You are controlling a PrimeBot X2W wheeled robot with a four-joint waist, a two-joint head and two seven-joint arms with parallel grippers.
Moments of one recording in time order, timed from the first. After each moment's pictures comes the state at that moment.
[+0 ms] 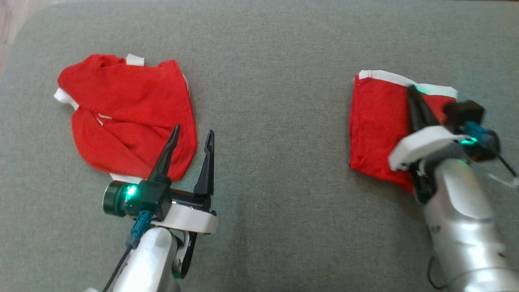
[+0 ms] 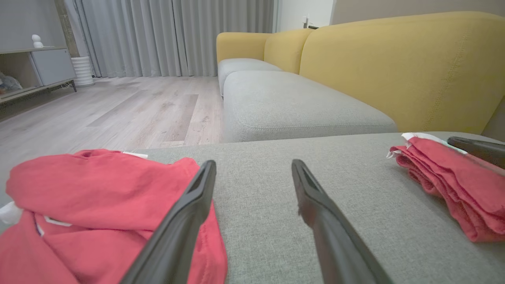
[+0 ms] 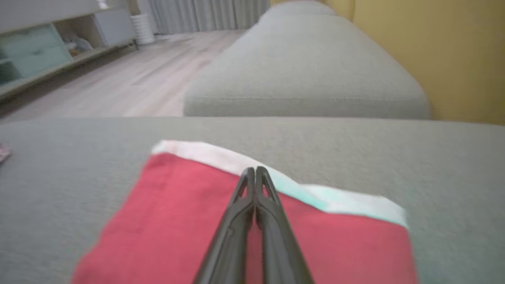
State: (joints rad) left arm -0.27 0.05 -0.32 0.30 -0.16 0.03 -0.26; right arm -0.58 -0.08 -0.05 0.81 0.02 0.13 -0.21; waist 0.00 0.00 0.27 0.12
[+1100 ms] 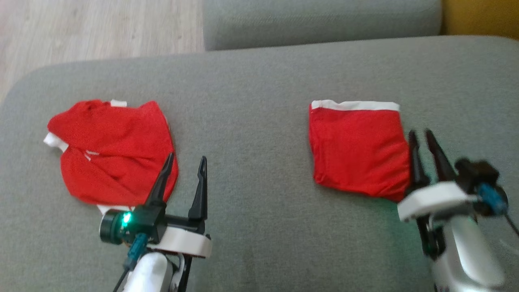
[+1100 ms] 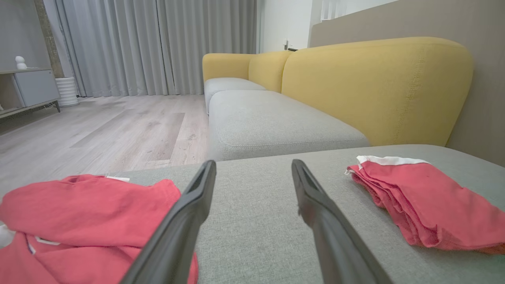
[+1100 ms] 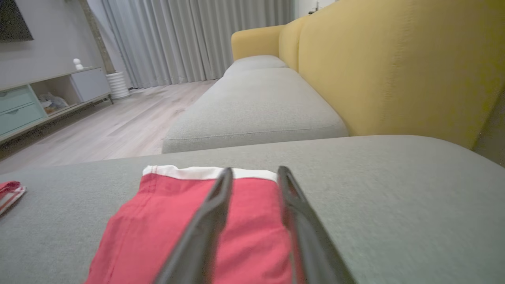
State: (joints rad) left arm -0.17 0.05 -0.29 0.30 -0.15 0.03 -0.26; right arm -0.29 -0.06 -0.03 0.54 0.11 0.13 -0.25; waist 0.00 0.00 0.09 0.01
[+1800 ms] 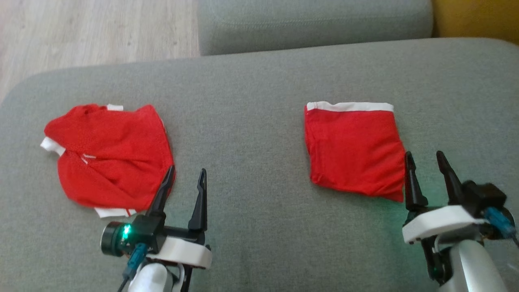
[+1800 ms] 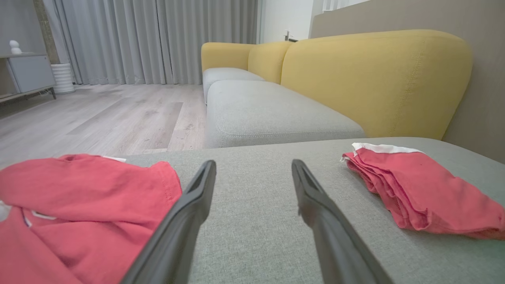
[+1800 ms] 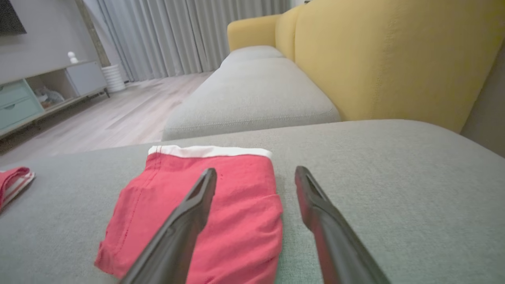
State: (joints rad) left arm -0.12 0.05 -0.29 0.31 -0.17 0.03 -0.26; right arm -0.11 -0.05 -0.05 0.34 0.13 0.13 -0.19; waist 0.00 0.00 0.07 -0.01
